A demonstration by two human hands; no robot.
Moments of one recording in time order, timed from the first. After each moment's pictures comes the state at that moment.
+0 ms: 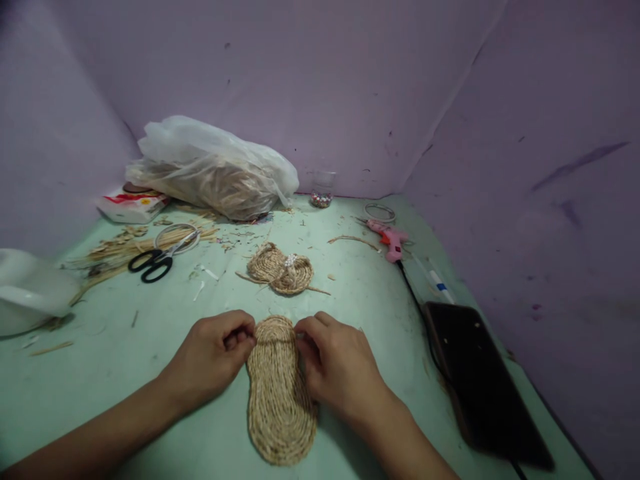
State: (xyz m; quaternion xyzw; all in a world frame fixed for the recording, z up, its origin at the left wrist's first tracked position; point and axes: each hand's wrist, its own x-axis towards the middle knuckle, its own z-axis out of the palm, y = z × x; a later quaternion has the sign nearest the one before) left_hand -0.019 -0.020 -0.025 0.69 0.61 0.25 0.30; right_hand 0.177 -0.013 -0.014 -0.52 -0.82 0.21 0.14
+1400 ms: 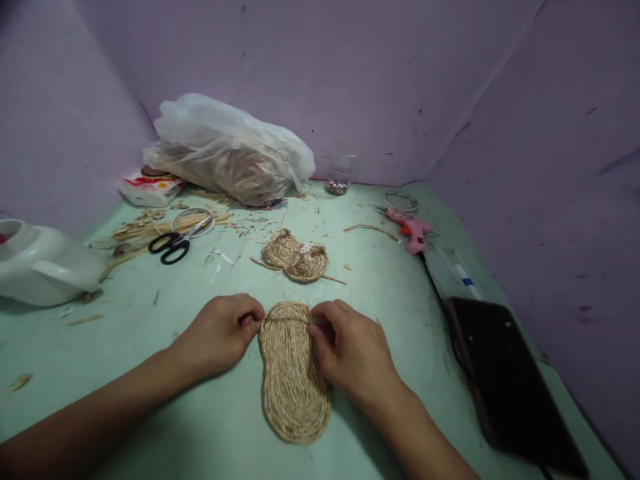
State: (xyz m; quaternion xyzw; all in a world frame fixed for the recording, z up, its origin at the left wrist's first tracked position) left_hand -0.029 -0.018 -0.019 0.72 0.62 0.14 0.26; right_hand 0.178 -0.011 -0.026 -0.54 -0.80 0.20 0.18
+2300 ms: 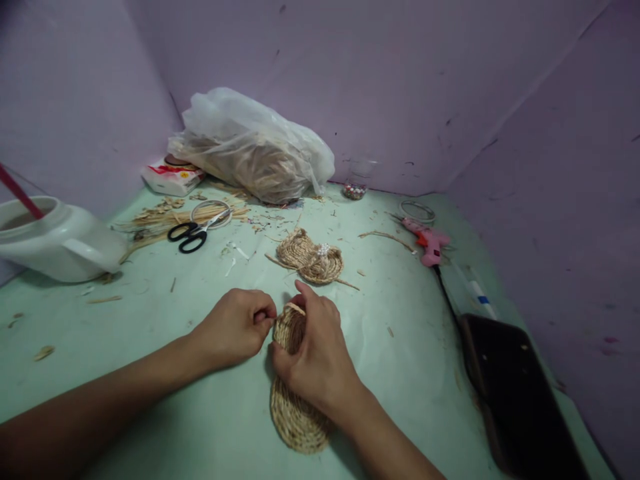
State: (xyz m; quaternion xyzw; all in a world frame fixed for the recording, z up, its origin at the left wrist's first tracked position) left_hand -0.030 -0.018 -0.022 0.72 0.62 0.17 0.26; right_hand 0.126 -0.020 -0.043 -0.47 -0.78 0.28 0.30
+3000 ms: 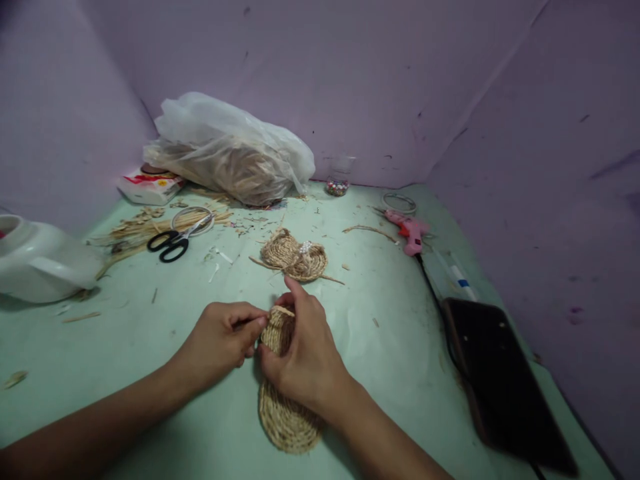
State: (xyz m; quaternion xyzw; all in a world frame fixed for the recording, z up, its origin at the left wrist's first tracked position) left_hand -0.015 -0.028 -0.016 0.57 0.63 0.28 0.44; right_hand 0.131 -0.022 -0.038 -0.46 -0.74 0.36 0.34
